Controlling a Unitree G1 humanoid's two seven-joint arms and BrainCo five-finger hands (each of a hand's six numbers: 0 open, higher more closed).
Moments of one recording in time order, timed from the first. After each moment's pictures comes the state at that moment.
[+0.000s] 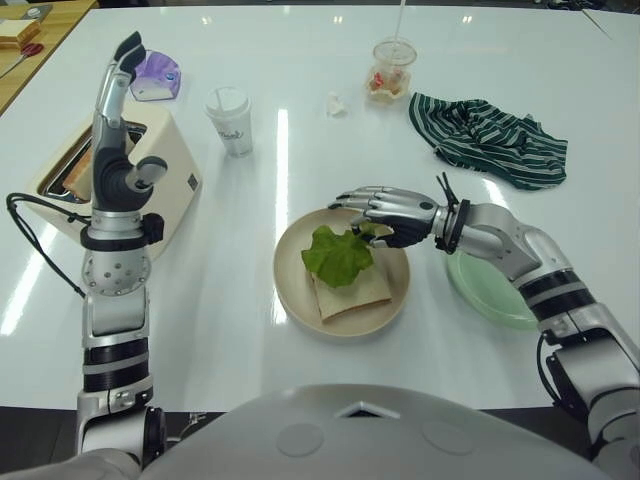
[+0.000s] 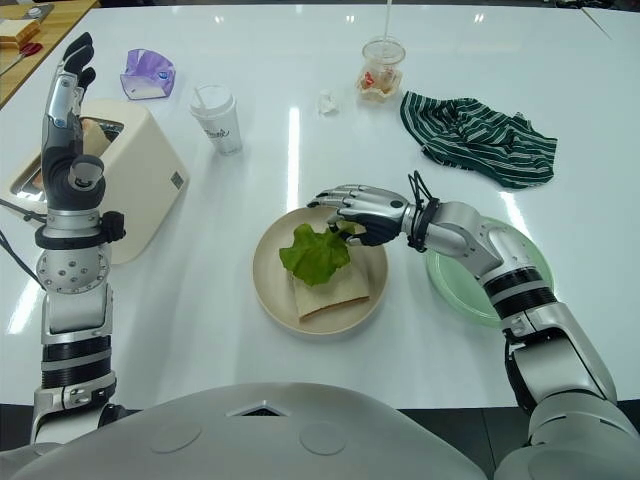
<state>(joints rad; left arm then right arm) -0.03 0.33 0.23 -0.22 0.23 -0.53 0.04 -0.38 -0.69 0.39 0.30 -0.60 -0.86 0.34</state>
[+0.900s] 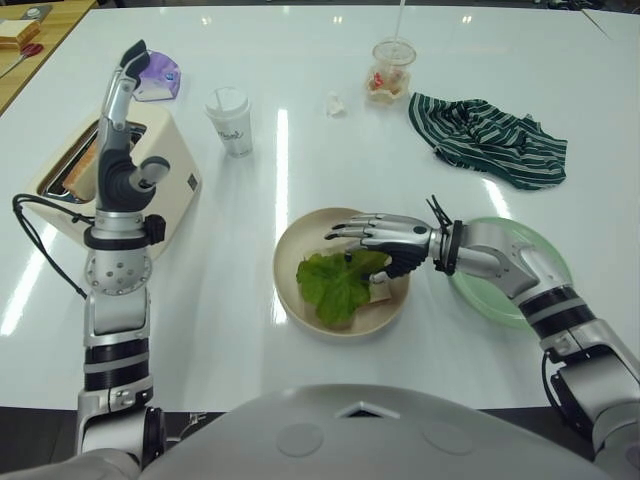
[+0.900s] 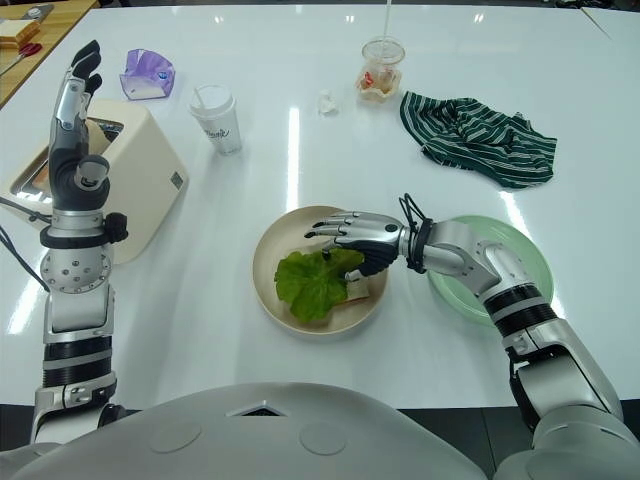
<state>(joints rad) -0.03 0.33 0.23 -0.19 0.23 -0.53 0.04 -0.29 -0.69 0.39 0.23 -0.61 -0.88 0.38</state>
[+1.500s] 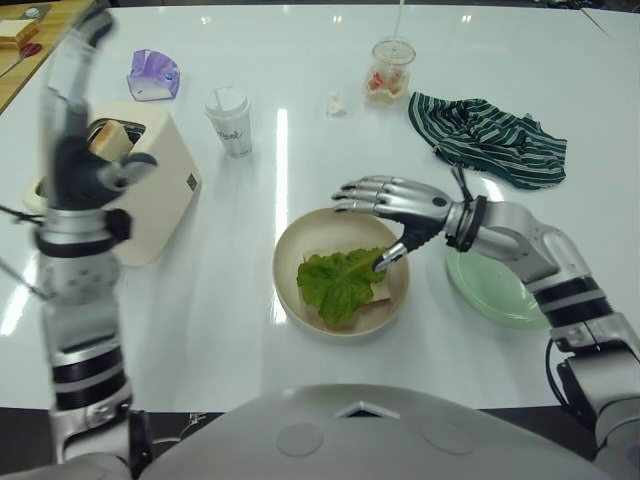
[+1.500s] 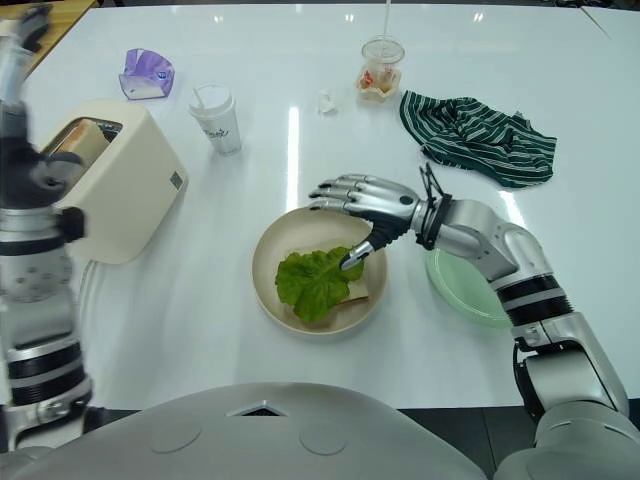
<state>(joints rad) -0.01 0.49 0.45 -0.49 0.35 -0.35 -0.04 -0.30 -0.73 0.23 0.08 -0.58 -0.81 0.32</state>
